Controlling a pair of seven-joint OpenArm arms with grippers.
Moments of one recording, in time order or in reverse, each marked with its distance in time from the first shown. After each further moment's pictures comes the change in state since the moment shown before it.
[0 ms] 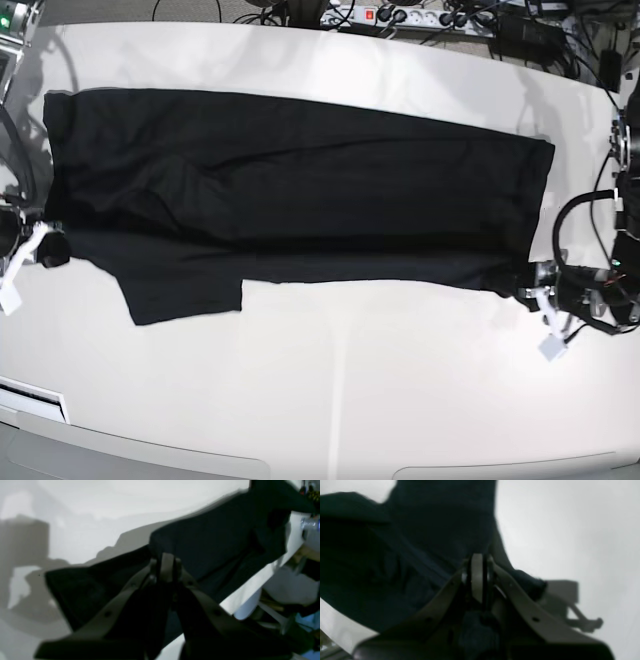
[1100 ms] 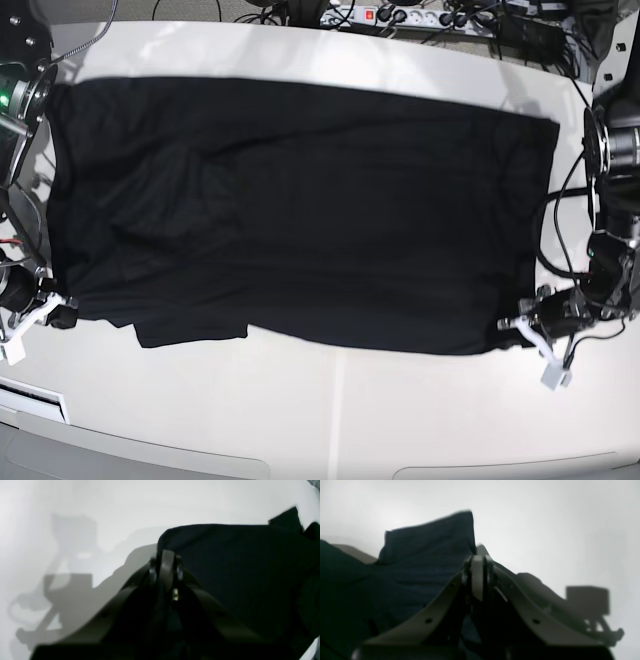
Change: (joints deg) left arm 1.2 6.3 -10.0 0.1 28.9 0.5 -36.5; right arm 19.3 -4.2 0.3 -27.6 -15.8 -4.3 22.0
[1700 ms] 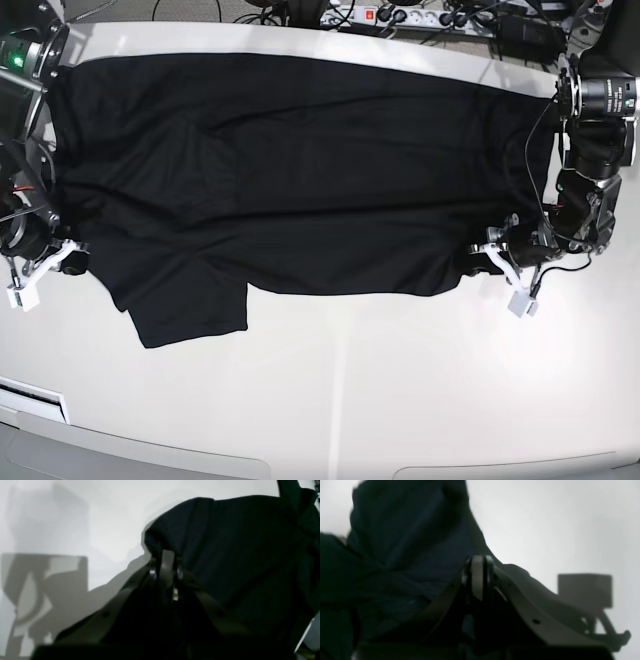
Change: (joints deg) left arm 12.0 2.7 -0.1 0.4 -0.9 -0.4 -1.0; right arm -8.8 -1.0 0.0 -0.3 -2.6 0.2 3.6
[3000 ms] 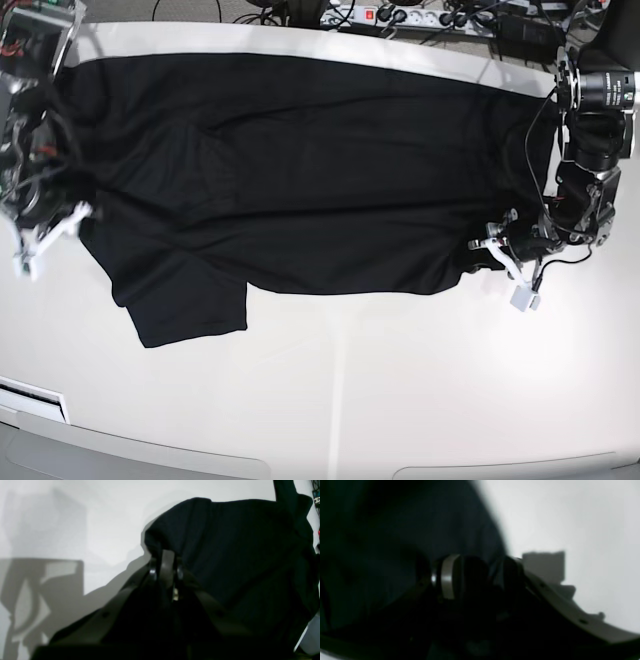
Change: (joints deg) left arm 1.7 0.0 0.0 0.1 -0.7 -0.2 -1.4; right arm -12.2 -5.2 -0.1 22.2 -5.6 -16.2 -5.9
